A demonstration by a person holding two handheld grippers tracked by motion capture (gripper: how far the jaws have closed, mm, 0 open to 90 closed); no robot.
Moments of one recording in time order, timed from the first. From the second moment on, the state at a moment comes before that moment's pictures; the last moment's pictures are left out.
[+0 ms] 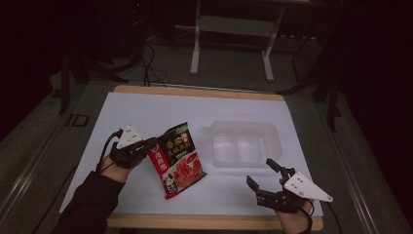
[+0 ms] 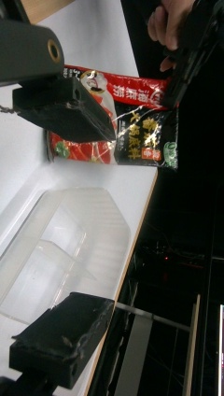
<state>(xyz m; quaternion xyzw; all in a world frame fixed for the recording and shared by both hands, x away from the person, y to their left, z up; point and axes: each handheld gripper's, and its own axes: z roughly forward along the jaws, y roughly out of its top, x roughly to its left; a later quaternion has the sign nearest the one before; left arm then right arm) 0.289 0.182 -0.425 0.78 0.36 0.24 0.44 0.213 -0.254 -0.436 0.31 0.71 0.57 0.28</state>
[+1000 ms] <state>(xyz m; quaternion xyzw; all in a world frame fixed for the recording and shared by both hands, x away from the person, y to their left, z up) 0.262 0.177 -0.351 0.78 0.25 0.27 0.51 0.228 -0.246 -0.395 0.28 0.71 0.59 0.24</state>
